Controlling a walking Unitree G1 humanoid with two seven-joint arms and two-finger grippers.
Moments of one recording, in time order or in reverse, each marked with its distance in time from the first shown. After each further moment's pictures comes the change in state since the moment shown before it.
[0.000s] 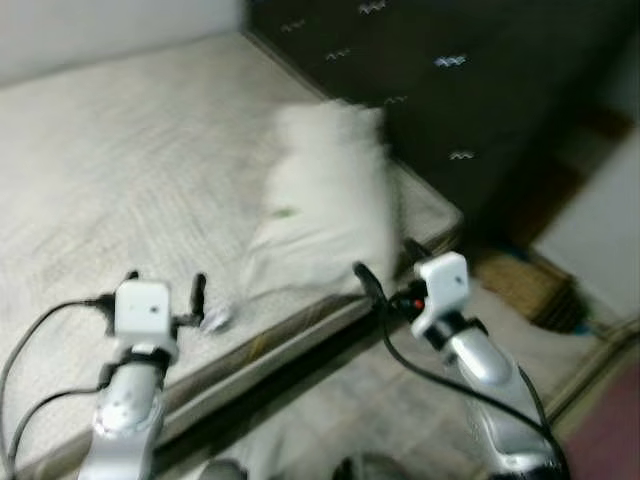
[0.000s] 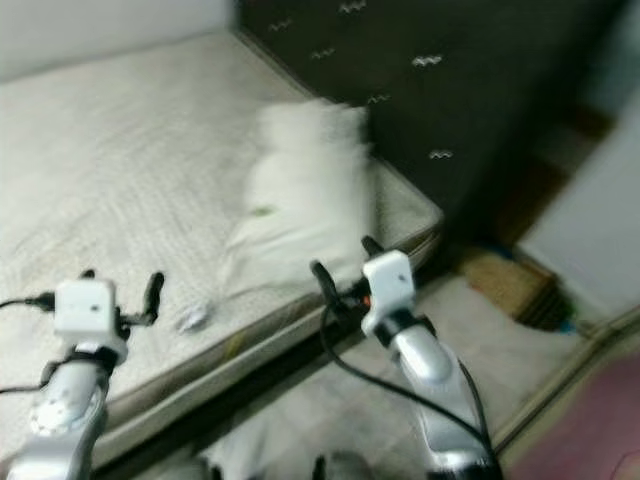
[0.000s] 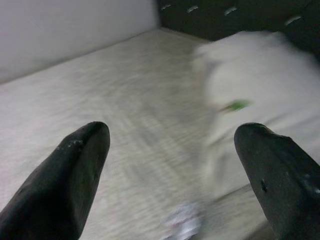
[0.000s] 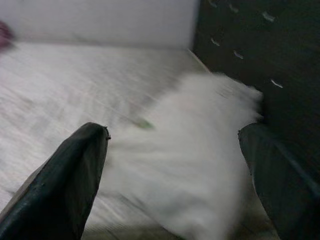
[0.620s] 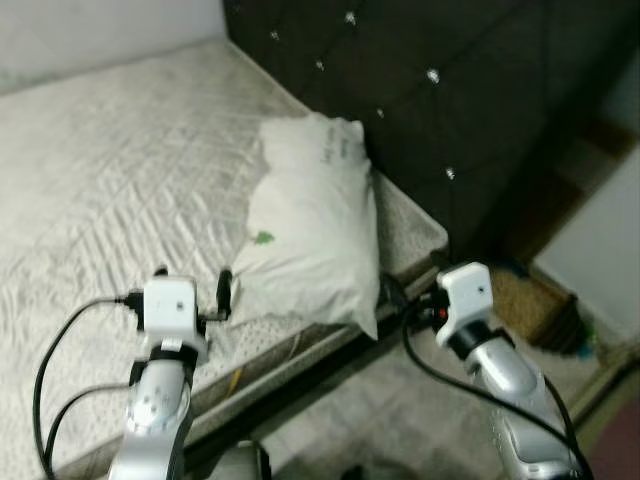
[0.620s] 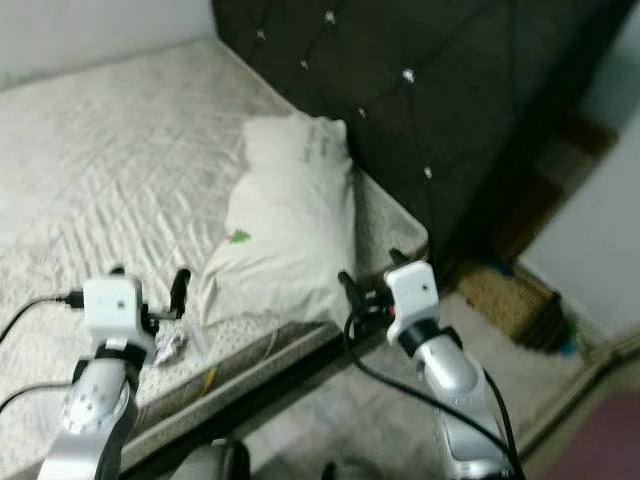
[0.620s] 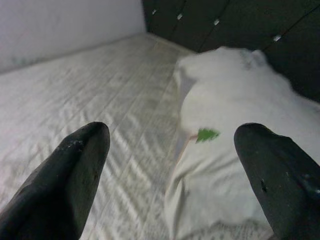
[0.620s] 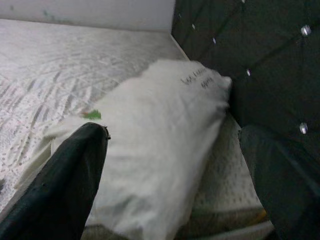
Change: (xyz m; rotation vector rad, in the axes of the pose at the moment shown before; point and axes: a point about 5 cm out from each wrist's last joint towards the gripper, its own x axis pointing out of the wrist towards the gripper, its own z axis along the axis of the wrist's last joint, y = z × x) left arm -0.004 -0.004 -0.004 -0.005 0.017 0.020; right arm -0.003 -0.006 -0.003 -0.016 0.008 -0.031
